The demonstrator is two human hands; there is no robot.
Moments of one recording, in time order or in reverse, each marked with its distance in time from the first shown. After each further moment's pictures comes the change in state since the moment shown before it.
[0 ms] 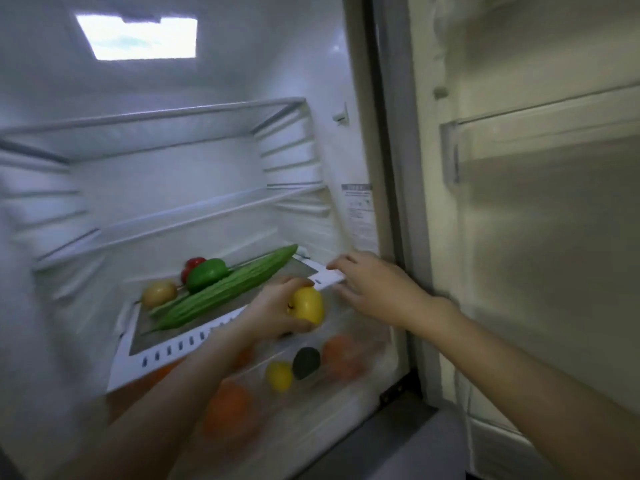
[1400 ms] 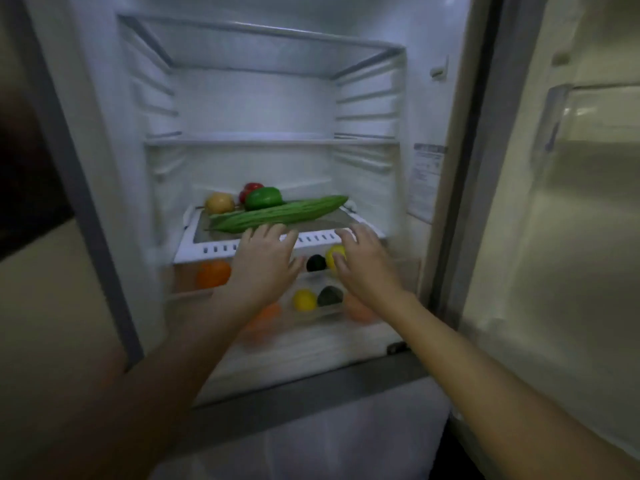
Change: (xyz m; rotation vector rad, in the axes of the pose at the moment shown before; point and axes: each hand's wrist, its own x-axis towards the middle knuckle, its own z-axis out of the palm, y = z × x) left_hand -0.120 0.034 -0.017 0.488 0.345 -0.351; right_hand -0.006 -0.059 0.074 -0.062 0.121 -0.093
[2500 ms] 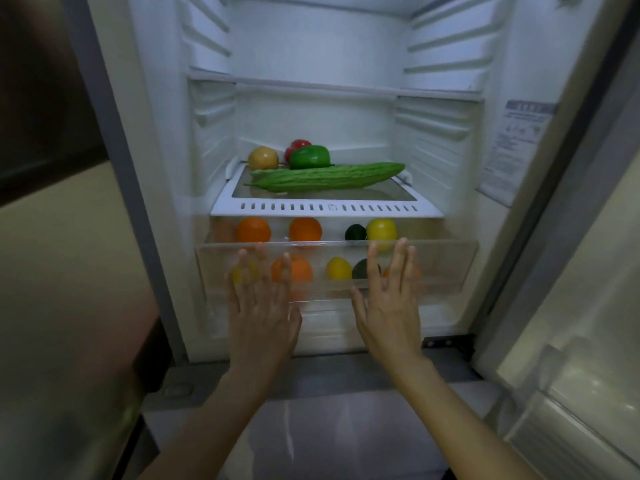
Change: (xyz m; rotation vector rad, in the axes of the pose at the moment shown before) left_hand -0.121 0.003 0.078 0.144 0.219 -0.289; right_hand -0.073 -0.004 0.089 0.008 0.092 0.045
